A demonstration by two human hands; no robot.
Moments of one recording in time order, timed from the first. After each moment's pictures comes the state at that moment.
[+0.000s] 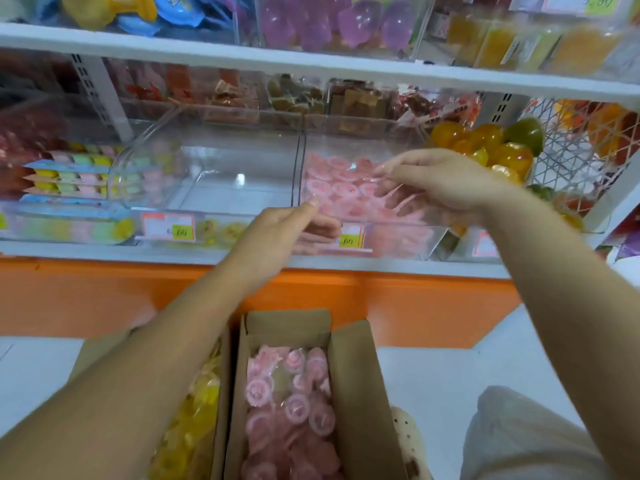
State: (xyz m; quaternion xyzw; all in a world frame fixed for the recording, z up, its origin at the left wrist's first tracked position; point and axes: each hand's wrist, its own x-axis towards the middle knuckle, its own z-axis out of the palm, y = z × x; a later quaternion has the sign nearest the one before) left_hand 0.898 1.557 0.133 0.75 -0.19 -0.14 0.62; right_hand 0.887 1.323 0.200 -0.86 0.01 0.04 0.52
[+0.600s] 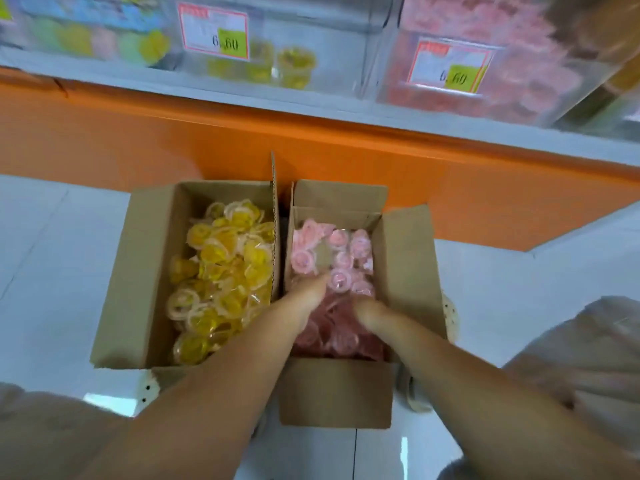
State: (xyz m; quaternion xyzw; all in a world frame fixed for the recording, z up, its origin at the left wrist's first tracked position) left_hand 0.800 1.600 -0.151 0.69 0.28 -0.41 0.52; right_hand 0.770 1.471 -0.170 -0.80 0.28 0.41 0.35
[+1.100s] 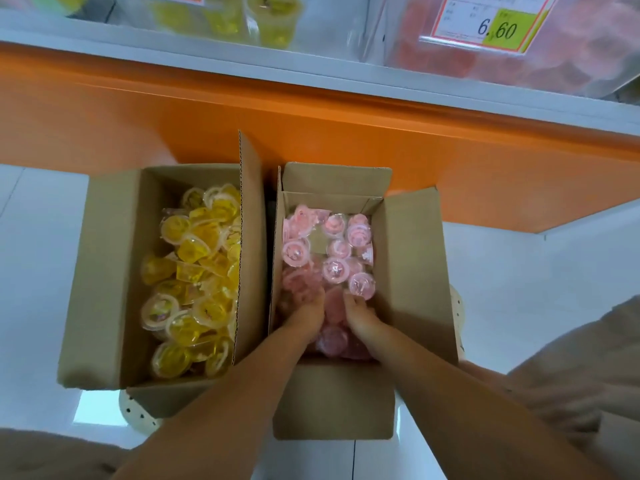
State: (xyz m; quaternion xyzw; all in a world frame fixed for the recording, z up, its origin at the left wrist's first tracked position) left_hand 0.793 1.581 -0.195 0.72 0.38 -0.40 0.42; right_hand 0.769 1.482 -0.235 -0.71 0.42 0.40 0.41
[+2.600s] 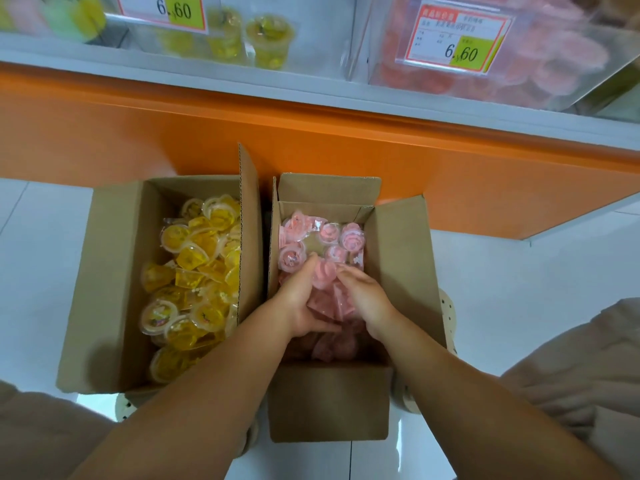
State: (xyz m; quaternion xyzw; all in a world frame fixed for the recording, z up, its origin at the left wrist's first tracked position) left_hand 0.817 1.591 -0.152 0.46 0.35 -0.47 0.66; right_hand 0.787 1.466 -0.172 -0.66 0.33 0.21 0.64
